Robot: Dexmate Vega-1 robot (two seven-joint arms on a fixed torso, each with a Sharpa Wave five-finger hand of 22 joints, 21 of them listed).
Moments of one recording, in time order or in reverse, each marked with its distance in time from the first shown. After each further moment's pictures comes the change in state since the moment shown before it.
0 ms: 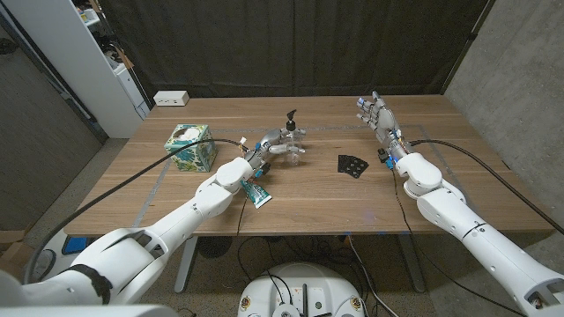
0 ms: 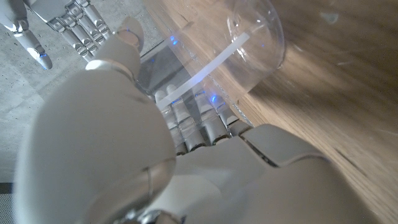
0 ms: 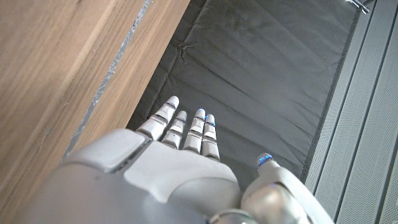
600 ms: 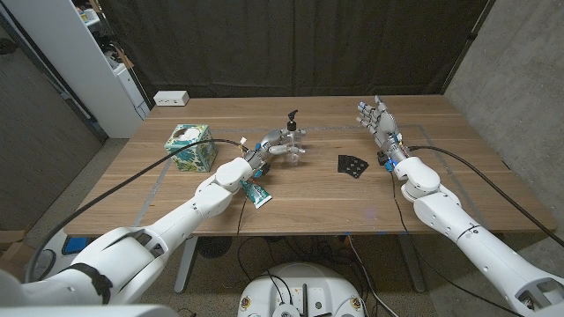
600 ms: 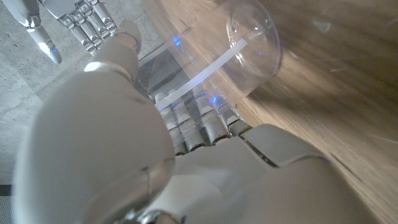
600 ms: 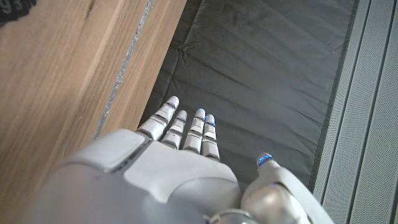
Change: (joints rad) left arm -0.005 0.005 0.007 0.006 -0.011 0.017 -0.024; left_hand -0.012 -0.012 -0.015 0.015 0.000 -0.020 -0.020 -0.058 -0.001 -0.060 0.013 -0.040 -0.037 -0.035 0.004 0.000 -0.018 0.006 0.013 -0.053 0.000; right arm 0.013 0.031 -0.007 0.072 0.092 0.060 0.053; right_hand 0.000 0.000 0.001 -0.001 0.000 0.000 0.000 0.000 0.000 0.000 0.000 0.000 0.000 0.008 0.001 0.000 0.000 0.004 -0.004 0.000 0.000
